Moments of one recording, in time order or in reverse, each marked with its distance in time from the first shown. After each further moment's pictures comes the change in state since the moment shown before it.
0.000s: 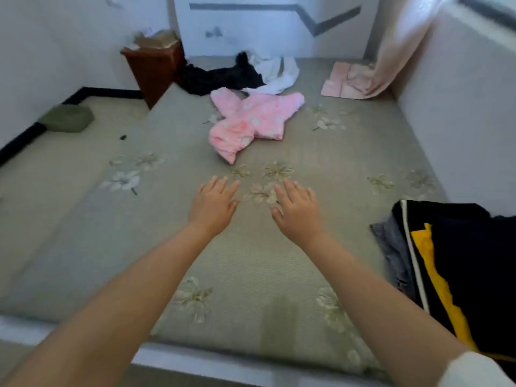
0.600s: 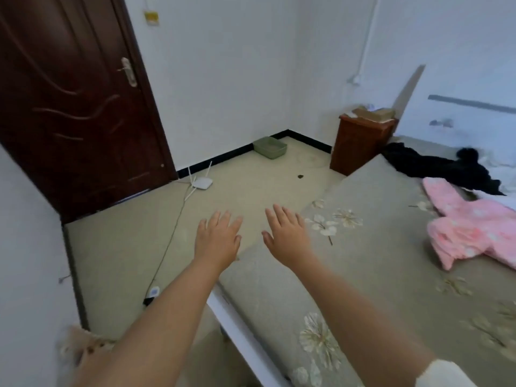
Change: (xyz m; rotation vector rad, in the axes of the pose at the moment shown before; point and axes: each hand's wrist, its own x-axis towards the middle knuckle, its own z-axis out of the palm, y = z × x) left_hand -0.262 -0.422 -0.099 0.189 0.098 -0.771; right_hand 0.110 -0.521 0.118 0.055 -0.223 -0.698
